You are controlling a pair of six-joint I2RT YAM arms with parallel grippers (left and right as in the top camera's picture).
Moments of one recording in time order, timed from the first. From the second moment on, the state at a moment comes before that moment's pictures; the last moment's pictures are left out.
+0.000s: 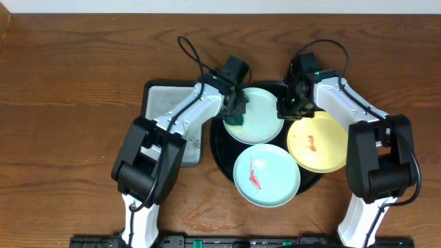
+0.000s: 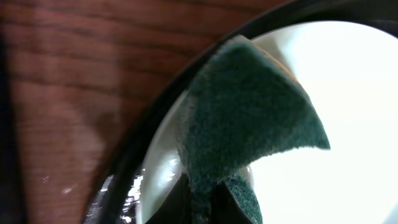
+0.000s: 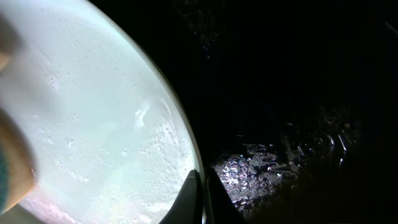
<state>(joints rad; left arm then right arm) -0.53 2.06 1.46 -0.66 0.03 -0.57 0.23 2.01 1.36 -0.77 -0.21 0.24</state>
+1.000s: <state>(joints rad) -0.51 2.08 1.47 -0.74 0.20 -0.60 0.23 2.01 1.36 -0.78 -0.21 0.24</state>
